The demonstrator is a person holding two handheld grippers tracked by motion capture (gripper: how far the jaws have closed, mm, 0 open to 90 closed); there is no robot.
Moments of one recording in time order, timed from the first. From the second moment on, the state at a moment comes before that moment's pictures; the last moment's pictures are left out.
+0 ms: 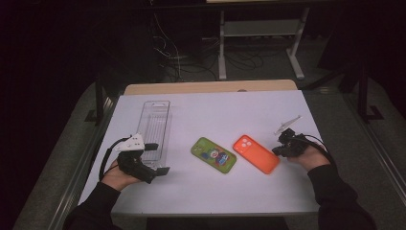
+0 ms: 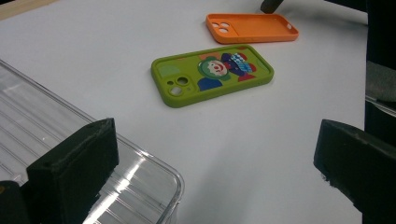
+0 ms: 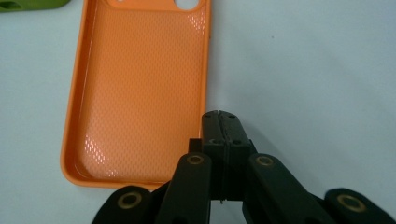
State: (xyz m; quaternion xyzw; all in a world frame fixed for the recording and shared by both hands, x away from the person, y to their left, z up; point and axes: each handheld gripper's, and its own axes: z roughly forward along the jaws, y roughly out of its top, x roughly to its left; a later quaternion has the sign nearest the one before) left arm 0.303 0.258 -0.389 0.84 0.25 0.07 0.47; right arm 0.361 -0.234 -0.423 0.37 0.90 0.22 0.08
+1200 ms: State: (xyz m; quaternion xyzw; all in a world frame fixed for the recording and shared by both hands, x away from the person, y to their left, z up) left arm 0.302 0.259 -0.390 0.84 0.25 0.07 0.48; right arm 0.289 -0.204 -0.416 0.39 0.83 0.40 0.12
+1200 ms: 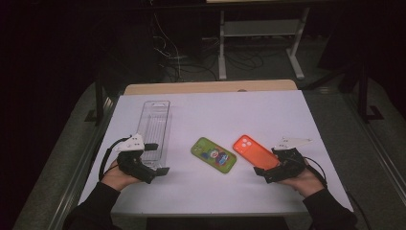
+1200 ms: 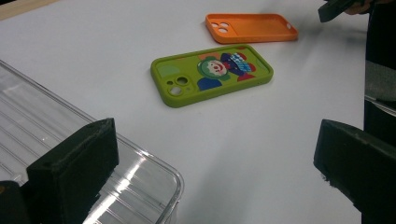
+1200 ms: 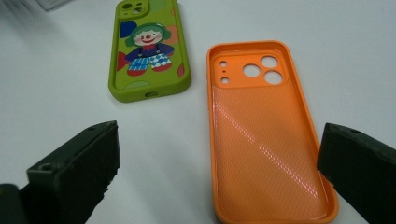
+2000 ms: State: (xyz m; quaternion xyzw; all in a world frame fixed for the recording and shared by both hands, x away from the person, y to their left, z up) left arm 0.305 0.259 -0.390 0.85 0.24 0.06 0.47; right arm 0.300 -0.194 -0.392 0.38 0.83 0.38 0.12
